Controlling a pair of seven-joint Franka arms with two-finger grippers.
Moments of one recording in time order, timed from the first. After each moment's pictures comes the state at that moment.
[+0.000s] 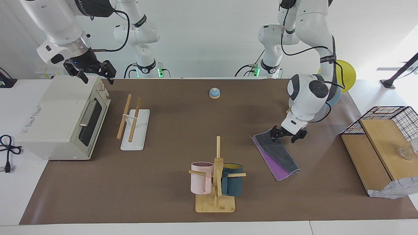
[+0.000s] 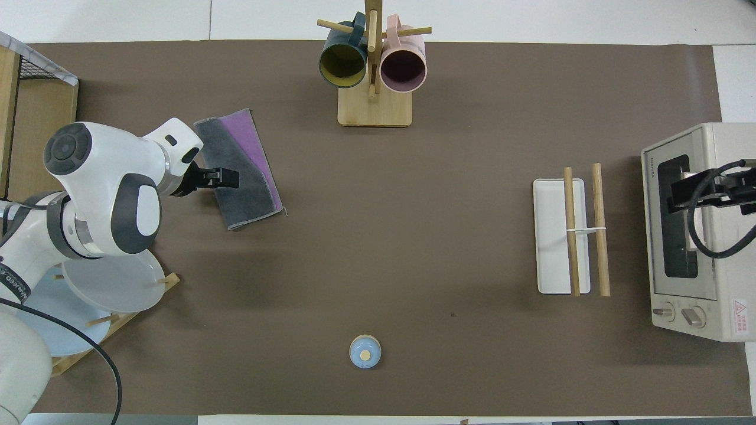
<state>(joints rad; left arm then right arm) -0.11 0.27 -0.07 -2.05 -0.22 2.39 0.03 0.04 -0.03 -0.07 -1.58 -0.03 1.43 0.02</state>
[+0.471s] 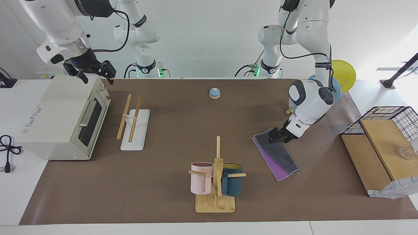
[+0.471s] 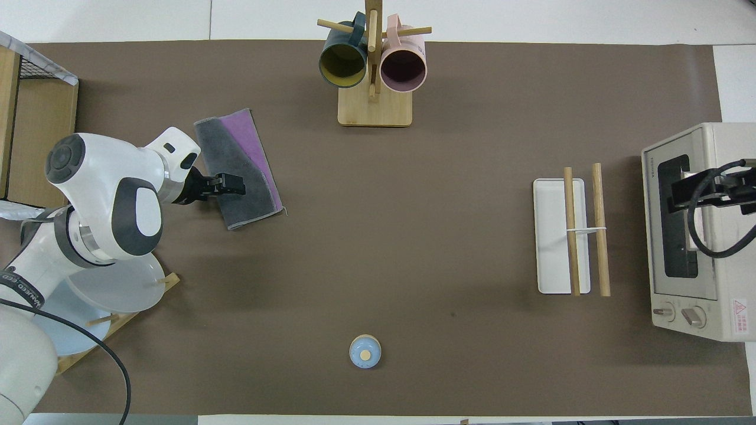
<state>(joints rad) -0.10 0.28 -0.08 -2.08 -0.35 2.39 0.06 0.04 -0.03 -0.07 -1.58 -0.03 1.43 0.02</state>
